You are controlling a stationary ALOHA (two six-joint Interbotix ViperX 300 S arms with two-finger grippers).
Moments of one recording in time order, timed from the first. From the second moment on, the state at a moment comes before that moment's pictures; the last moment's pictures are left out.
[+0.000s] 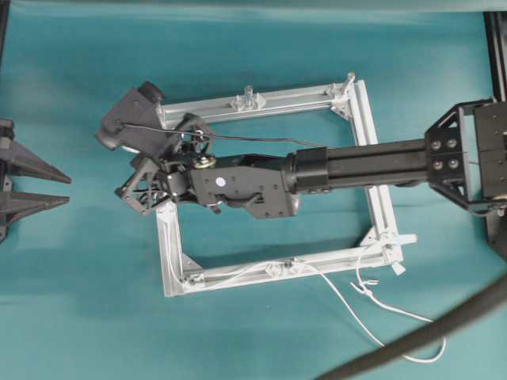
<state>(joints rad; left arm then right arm) 0.01 -1.21 1.41 -0.06 0.12 -0.01 -0.02 0.67 -0.36 -0.64 0.69 1.08</state>
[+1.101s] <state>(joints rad) 0.01 -1.21 1.40 -0.06 0.12 -0.01 -0.16 0.79 -0.57 -0.63 0.67 1.03</state>
